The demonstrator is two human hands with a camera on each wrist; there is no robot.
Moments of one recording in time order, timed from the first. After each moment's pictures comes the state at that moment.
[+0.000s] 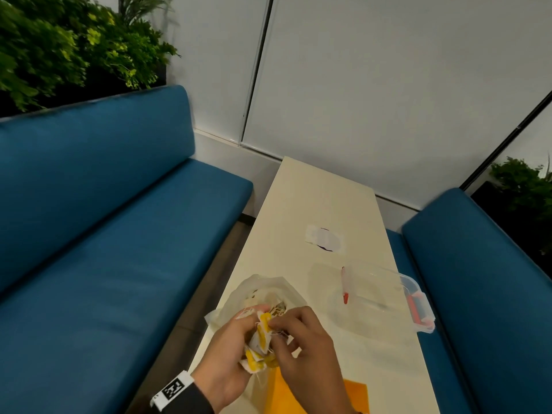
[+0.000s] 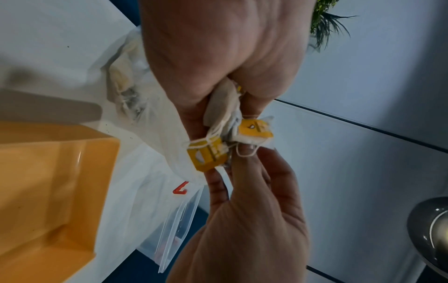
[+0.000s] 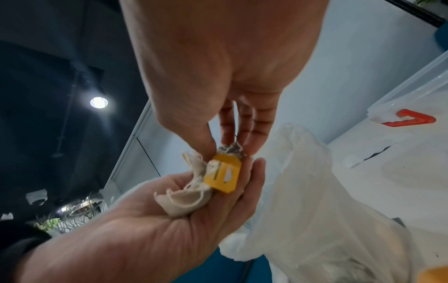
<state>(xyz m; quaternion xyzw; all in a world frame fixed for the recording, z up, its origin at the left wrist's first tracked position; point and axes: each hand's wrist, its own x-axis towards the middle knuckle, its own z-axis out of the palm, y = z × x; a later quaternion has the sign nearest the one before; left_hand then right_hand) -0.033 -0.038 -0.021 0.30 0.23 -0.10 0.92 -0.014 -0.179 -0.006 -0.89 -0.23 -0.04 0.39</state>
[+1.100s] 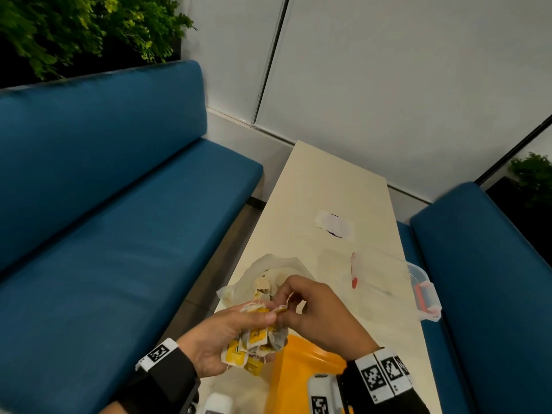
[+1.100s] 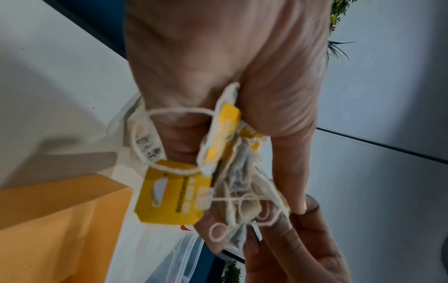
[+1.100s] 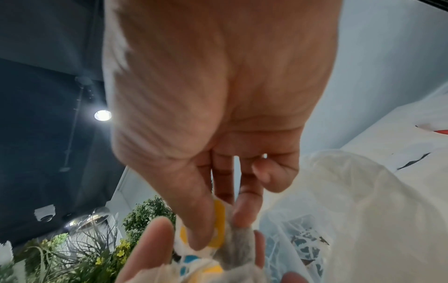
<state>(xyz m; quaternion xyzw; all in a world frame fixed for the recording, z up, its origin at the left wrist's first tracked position) -0.054 0.006 -0.046 0.29 0.10 -0.29 0.91 0.015 -0.167 0.037 -0.89 -0.29 0.17 0.32</state>
